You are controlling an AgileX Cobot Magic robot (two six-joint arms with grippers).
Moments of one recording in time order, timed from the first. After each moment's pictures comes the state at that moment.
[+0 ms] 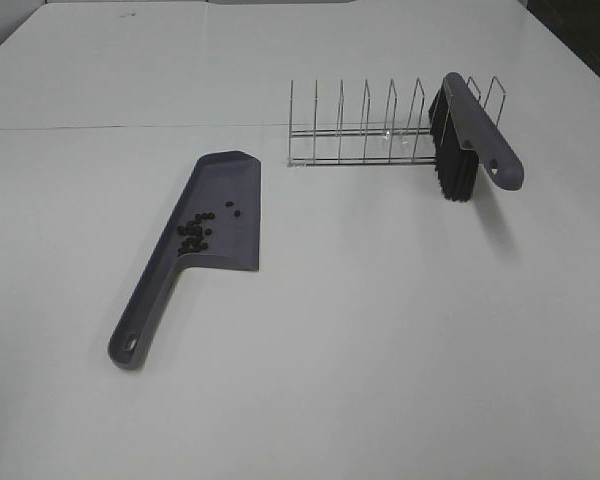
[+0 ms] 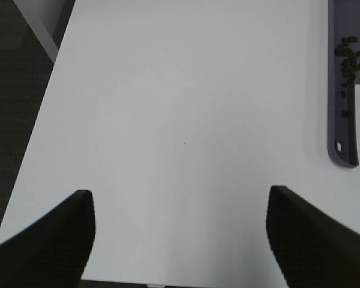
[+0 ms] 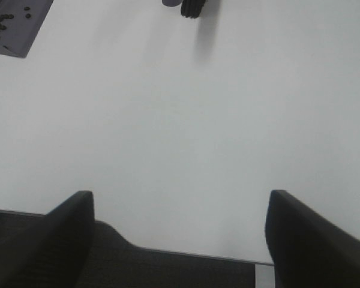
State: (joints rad) left arm -0.04 0.33 -0.62 0.10 1.13 -0.10; right arm 0.08 0.15 -0.57 0.00 1.22 0.00
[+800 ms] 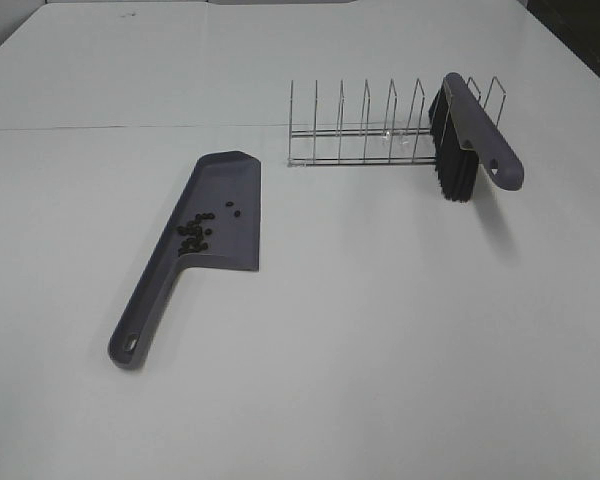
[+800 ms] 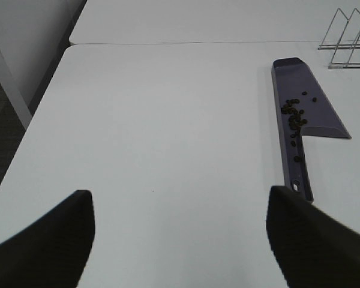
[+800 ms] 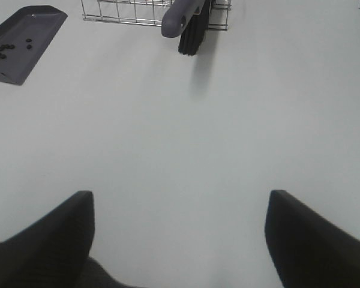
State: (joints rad) left arm -0.04 0.00 -0.52 0.00 1.08 -0.04; right arm 0.08 0.00 -0.46 -0.01 1.12 -0.03
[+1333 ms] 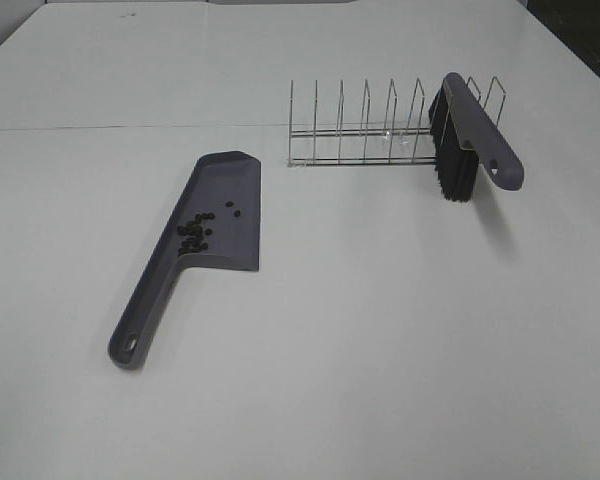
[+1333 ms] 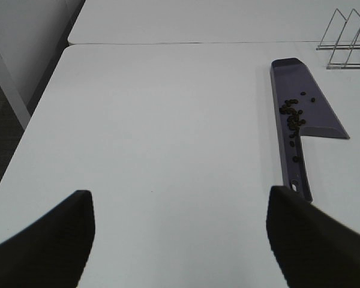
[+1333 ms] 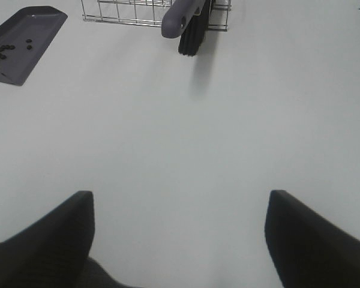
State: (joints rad) left arm -0.04 0.00 -0.52 -0.01 1.08 -0.04; right arm 0.08 0.00 -0.46 -0.01 1.11 -0.03
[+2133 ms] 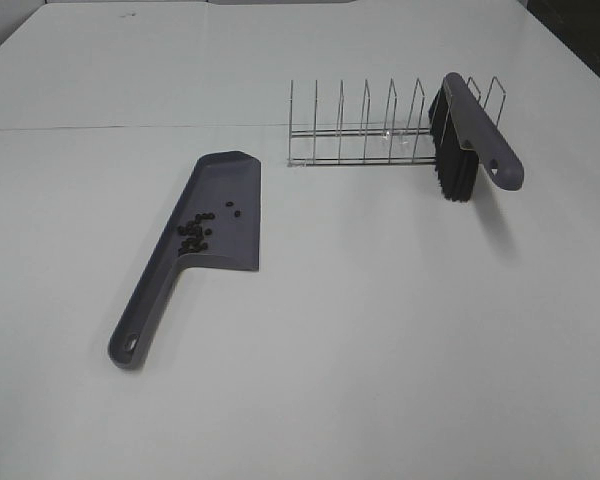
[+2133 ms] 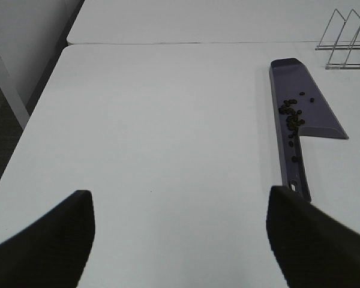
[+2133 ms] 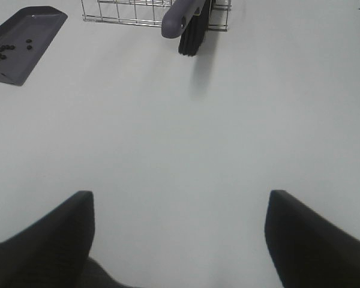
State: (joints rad) left arm -0.04 0.00 -0.52 -0.01 1.08 -0.04; right arm 0.08 0.00 -0.46 -0.01 1.11 -0.03
